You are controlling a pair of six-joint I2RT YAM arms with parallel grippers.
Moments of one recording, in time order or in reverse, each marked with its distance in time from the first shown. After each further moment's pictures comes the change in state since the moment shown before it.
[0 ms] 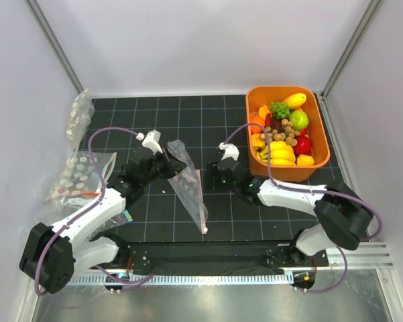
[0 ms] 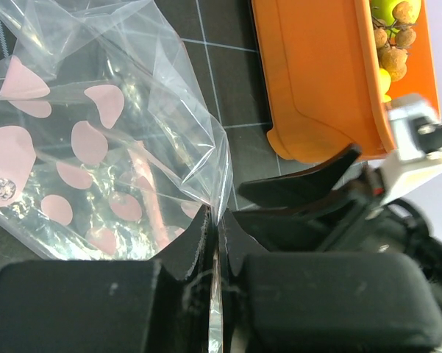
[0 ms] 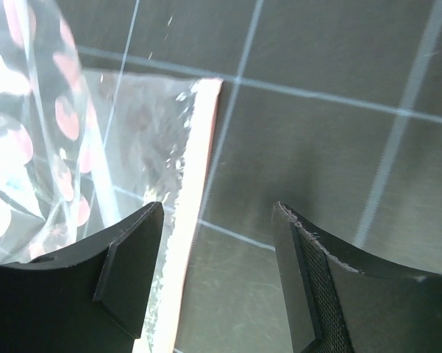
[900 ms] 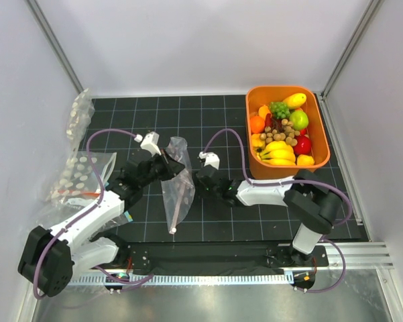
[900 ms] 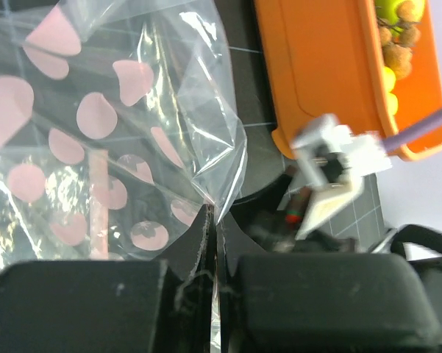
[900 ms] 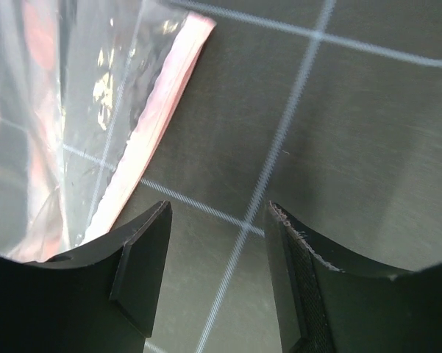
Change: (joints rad) left arm 0.000 -0.026 -0.029 0.003 -0.019 0.011; right arm 0.127 0.269 0.134 0.020 0.016 0.032
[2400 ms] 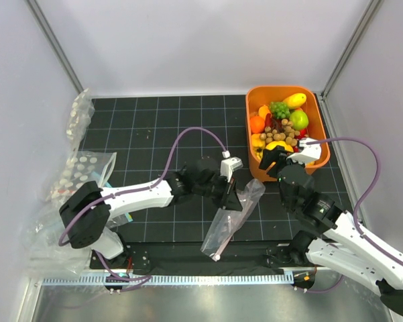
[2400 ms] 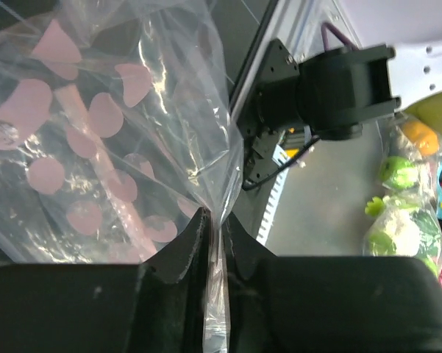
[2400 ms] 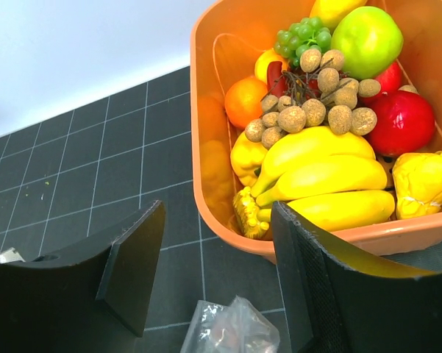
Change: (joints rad) left arm -0.497 0.469 0.366 -0.028 0.381 0.177; right arm -0.166 -1.035 -0.141 -0.359 0.611 -0.136
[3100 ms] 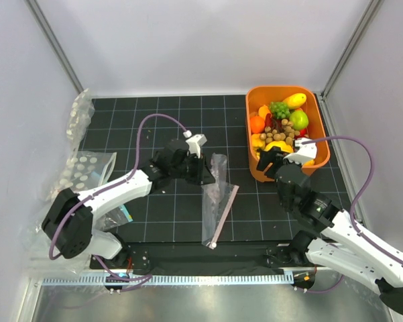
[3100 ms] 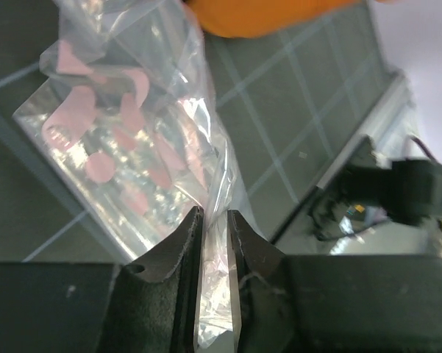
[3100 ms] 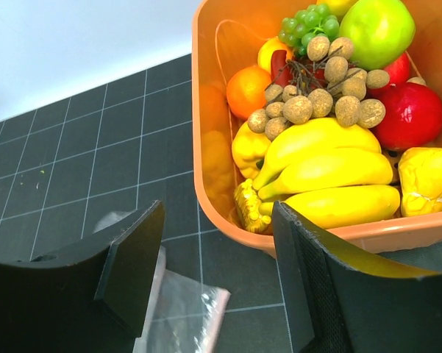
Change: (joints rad) left arm 0.271 -0.124 -0.049 -0.134 -0.116 0.002; right arm 0.000 0.018 -0.011 0.001 -0.020 0.002
